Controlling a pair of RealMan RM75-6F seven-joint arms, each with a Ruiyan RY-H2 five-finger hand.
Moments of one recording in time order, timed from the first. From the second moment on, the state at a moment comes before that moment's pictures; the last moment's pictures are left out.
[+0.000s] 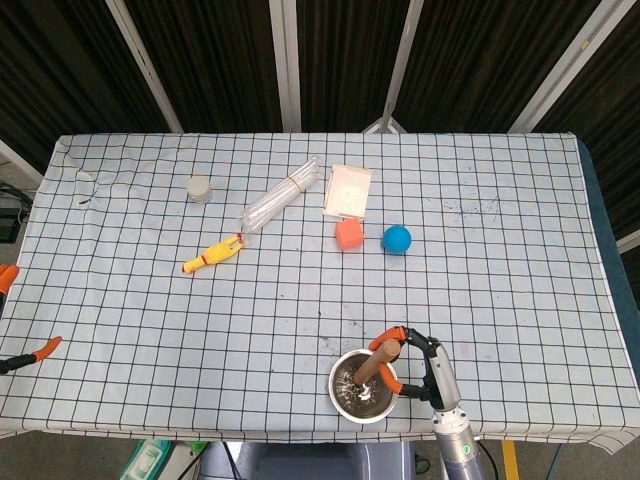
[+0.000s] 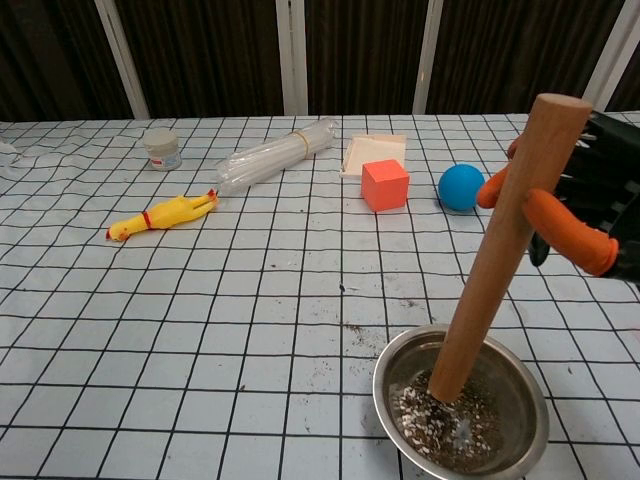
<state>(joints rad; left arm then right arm) -0.04 -1.10 -0.10 -1.67 1.39 1.49 -0.20 0.23 -1.86 0.00 -1.31 -1.80 1.73 0.79</state>
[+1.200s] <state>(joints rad) -0.04 -1.09 -0.10 -1.68 1.39 1.49 -0.21 0.22 -1.92 -0.05 -1.20 -1.81 1.77 0.81</state>
